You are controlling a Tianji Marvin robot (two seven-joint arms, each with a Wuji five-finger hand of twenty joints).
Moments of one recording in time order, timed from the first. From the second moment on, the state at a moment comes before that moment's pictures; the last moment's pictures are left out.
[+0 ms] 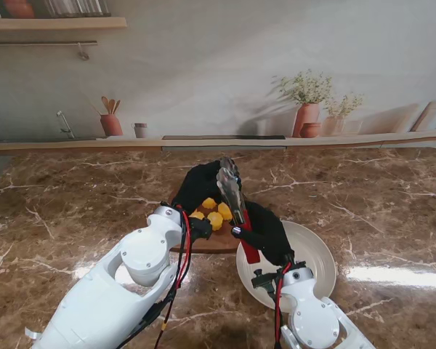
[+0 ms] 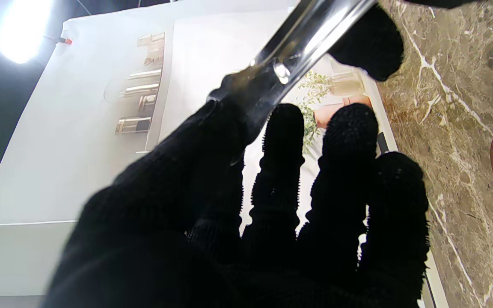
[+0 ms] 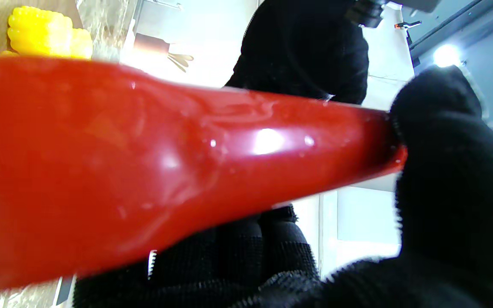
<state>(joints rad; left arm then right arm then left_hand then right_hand) 1.38 -1.29 -0.95 -1.64 -0.22 0.02 0.21 -1.73 -1.22 1.14 -1.61 0.02 -0.45 -0.26 0.93 -0.50 0.65 -0.19 0.80 -0.03 0.79 0.58 1.07 0.12 0.45 0.81 0.98 0.29 0.80 0.96 0.52 0.34 1.36 0.87 0.49 -0.65 0.48 -0.13 0.69 0.09 0.41 0.66 1.00 -0.02 0.49 0.59 1.03 -0.01 0.78 0.71 0.77 0.14 1.42 0.52</state>
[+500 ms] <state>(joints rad) 1.41 -1.25 -1.01 -1.65 -0.03 0.00 0.15 -1.73 -1.22 1.21 -1.62 -0.07 -0.38 -0.26 0.73 -0.49 0.63 -0.10 0.43 0.08 0.28 0.25 0.37 0.05 0.31 0.40 0.38 0.23 0.38 0.74 0.03 0.16 0.86 0.80 0.55 -0.72 0.51 -0.14 0.74 0.03 0.44 0.68 1.03 -0.03 0.50 0.62 1.04 -0.02 0.90 0.73 0.77 0.09 1.51 0.59</state>
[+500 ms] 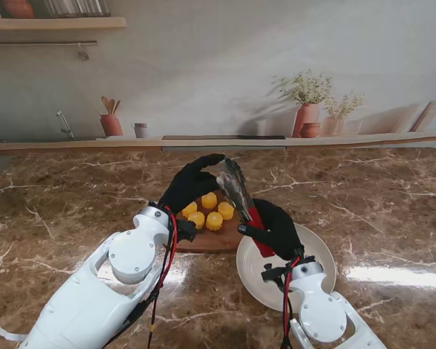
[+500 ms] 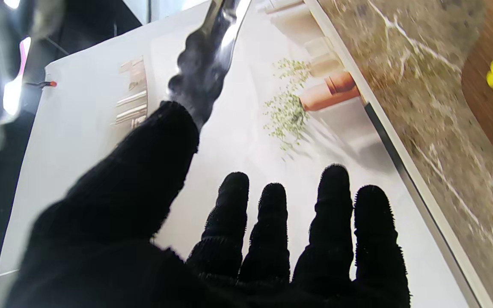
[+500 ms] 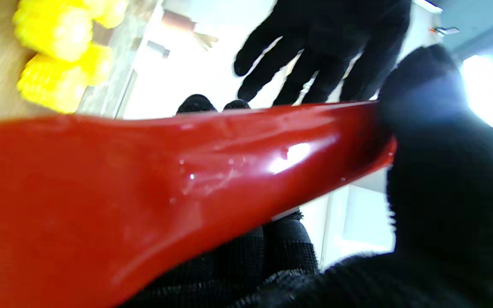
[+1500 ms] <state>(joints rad) 1.79 -1.16 -1.29 -1.84 0.33 -0.10 0.15 -1.59 -1.08 1.25 -1.56 -0.94 0.02 -0.05 0.72 -0.49 0.54 -0.10 0.46 0.08 0.27 0.24 0.39 0.05 0.31 0.35 0.38 0.19 0.26 0.59 -0.02 0.15 0.76 0.75 0.55 -0.73 0.51 -0.15 0.72 0.03 0.44 0.68 1.00 -0.05 0.52 0.65 1.08 -0.09 1.10 0.80 0.88 -0.05 1.66 0.67</state>
